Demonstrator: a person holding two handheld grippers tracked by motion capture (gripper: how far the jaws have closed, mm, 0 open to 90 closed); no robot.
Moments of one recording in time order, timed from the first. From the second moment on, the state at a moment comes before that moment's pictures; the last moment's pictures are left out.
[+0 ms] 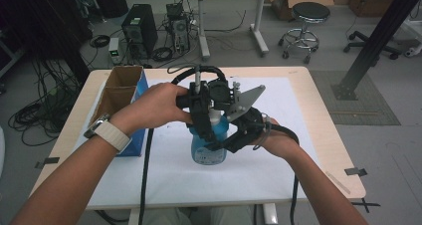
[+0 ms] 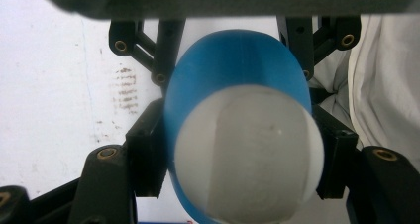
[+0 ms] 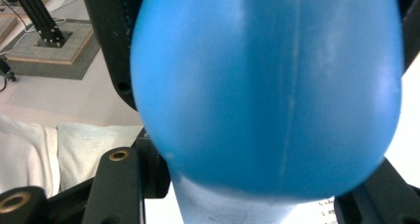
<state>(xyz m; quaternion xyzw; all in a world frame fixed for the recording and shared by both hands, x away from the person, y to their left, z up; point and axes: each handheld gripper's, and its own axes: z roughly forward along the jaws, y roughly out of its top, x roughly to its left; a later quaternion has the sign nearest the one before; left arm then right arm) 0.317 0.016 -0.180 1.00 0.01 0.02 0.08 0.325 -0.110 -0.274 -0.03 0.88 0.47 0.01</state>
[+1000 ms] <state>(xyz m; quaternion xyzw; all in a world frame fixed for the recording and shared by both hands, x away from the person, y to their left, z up) 0.325 0.055 -0.140 0.96 0.24 0.08 0.09 0.341 -0.212 -0.274 0.14 0.93 0.33 0.07</state>
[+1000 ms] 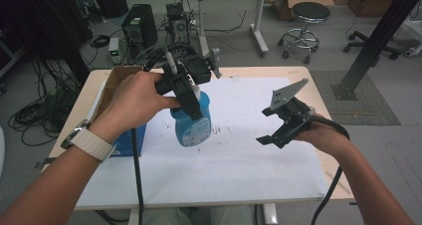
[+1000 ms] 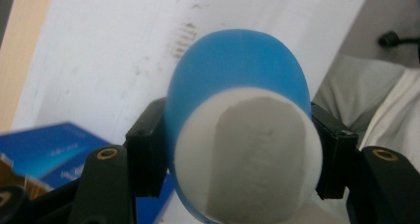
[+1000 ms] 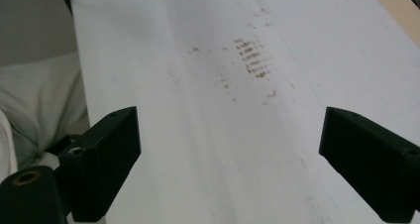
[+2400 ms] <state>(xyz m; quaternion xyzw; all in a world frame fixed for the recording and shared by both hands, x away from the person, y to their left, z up) 0.354 0.156 -0.077 0.84 0.52 0.13 0.10 0.351 -0.209 -0.253 0.12 0.99 0.10 0.05</state>
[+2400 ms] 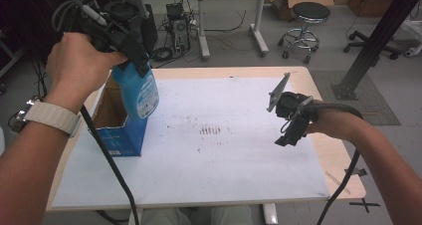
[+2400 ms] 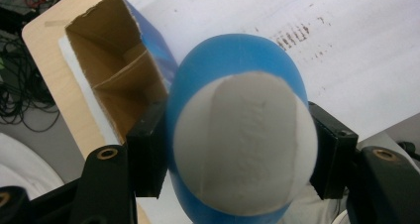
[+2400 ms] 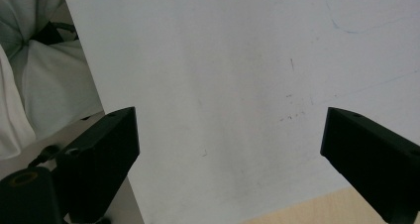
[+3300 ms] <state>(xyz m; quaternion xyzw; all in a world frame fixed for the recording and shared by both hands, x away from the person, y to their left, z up) 0.380 0.231 -0.077 0.74 0.64 0.15 0.10 0.354 -0.220 -0.262 0.13 0.99 0.09 0.04</state>
